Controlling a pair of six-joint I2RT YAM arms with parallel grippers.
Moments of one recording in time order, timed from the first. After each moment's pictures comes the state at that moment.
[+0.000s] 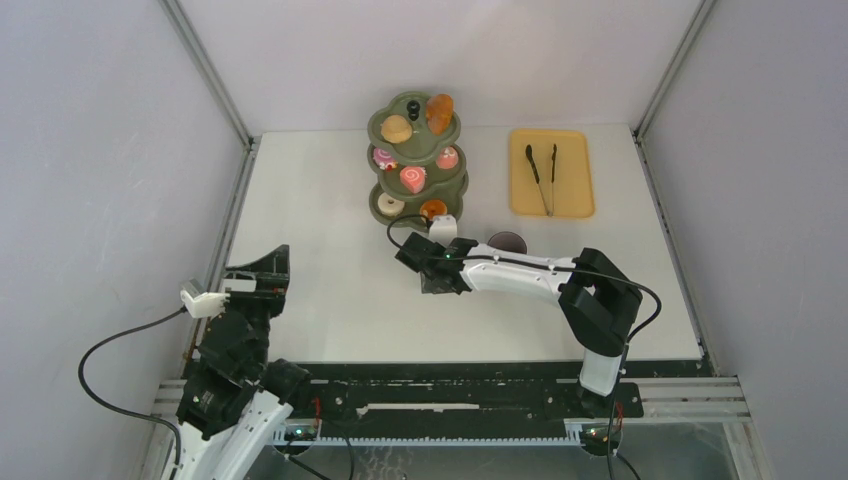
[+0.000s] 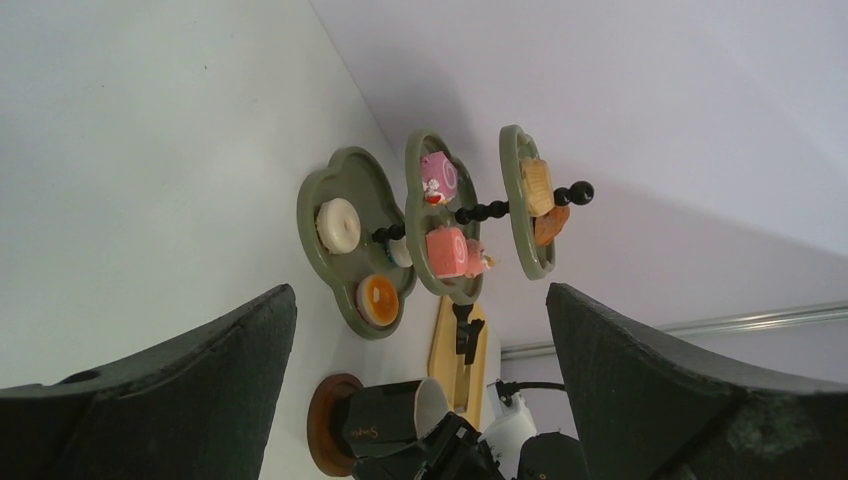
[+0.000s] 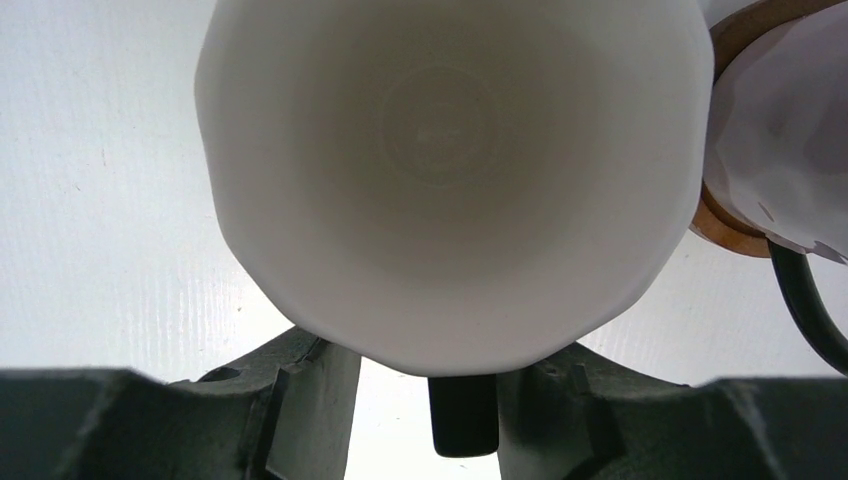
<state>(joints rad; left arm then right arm) -0.46 0.08 0.58 -0.59 -0.62 -1.18 1.01 1.81 1.30 -0.71 0.47 0.85</state>
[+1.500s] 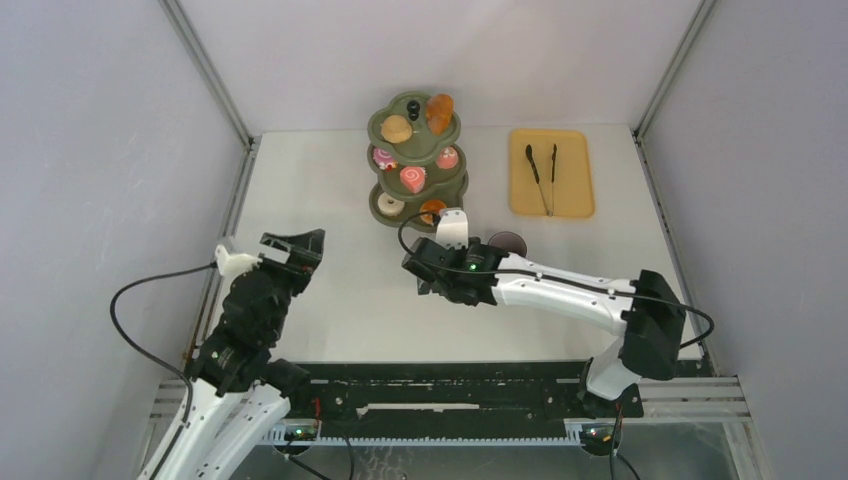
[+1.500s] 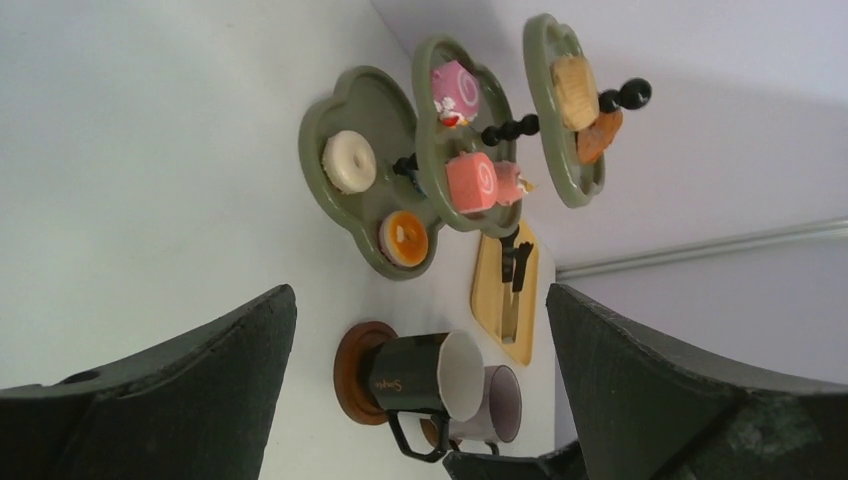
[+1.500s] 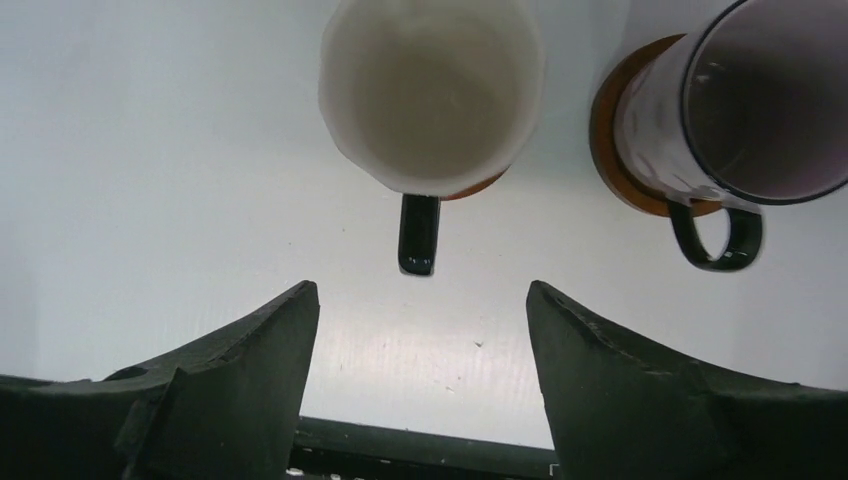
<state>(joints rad) -0.46 0.36 0.62 -0.49 -0.47 -1.11 1.11 1.60 1.30 -0.81 0.58 0.87</state>
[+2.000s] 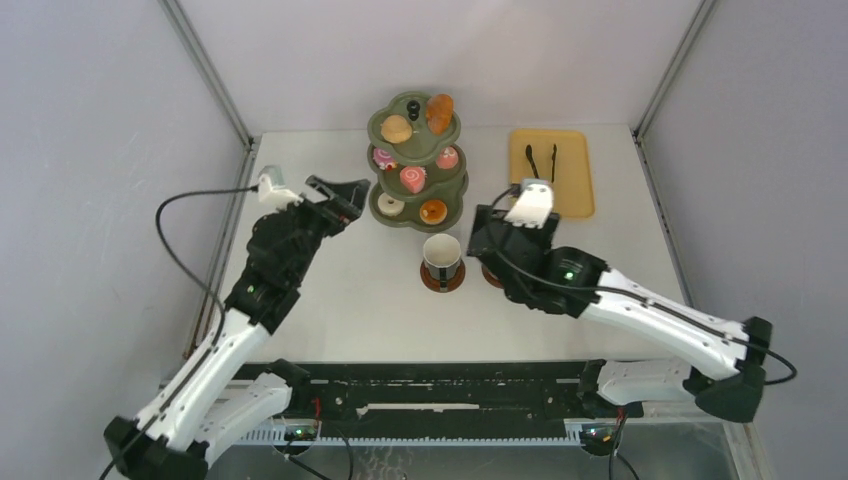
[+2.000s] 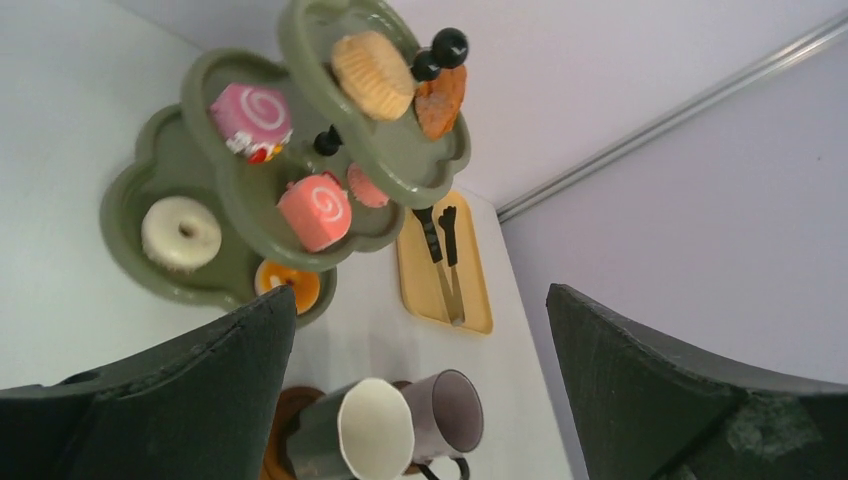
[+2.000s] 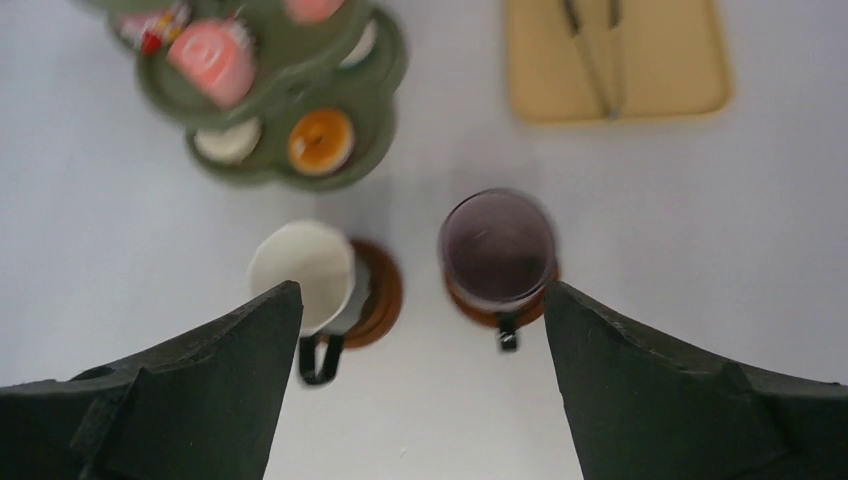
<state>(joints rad) -0.46 0.77 0.75 0.00 -0.20 -0.86 1.09 1.22 1.25 -0.84 0.92 0.79</state>
